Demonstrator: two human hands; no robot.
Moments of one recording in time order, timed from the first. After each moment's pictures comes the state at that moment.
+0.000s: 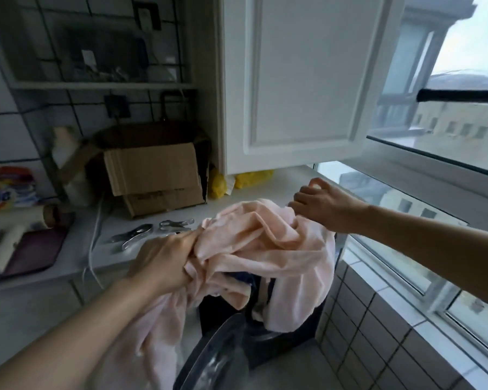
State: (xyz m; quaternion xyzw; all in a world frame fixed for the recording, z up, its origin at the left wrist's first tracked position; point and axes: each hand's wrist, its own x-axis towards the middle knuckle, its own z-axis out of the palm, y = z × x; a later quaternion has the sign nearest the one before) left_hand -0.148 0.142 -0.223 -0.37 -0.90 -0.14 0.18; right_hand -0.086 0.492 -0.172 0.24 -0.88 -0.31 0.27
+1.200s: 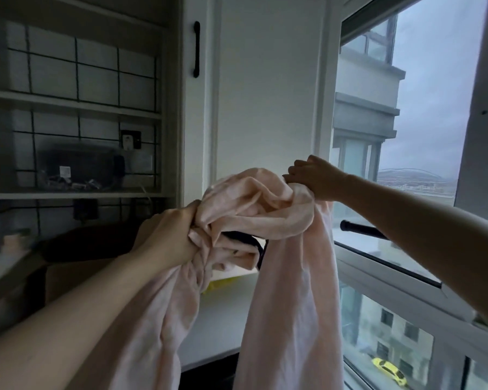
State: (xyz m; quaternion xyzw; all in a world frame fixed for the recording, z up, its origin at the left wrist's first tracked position) left_hand -0.179 0.272 -0.001 -0.35 -0.86 -0.22 0.31; right_hand -0.119 0.600 0.100 0.15 -0.81 -0.44 0.34
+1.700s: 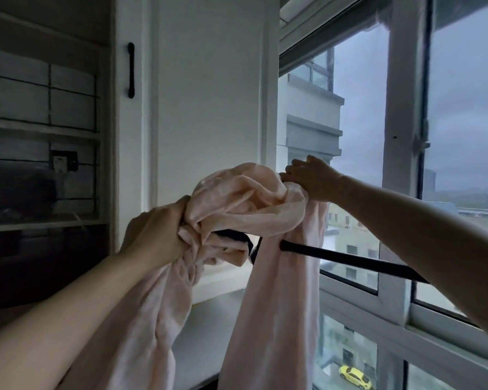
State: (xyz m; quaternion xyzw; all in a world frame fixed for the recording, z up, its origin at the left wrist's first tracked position) left_hand -0.163 0.362 0.043 -0.43 -0.79 -0.24 0.36; right_hand -0.039 0.669 0.141 -0.01 -0.81 -0.51 0.30
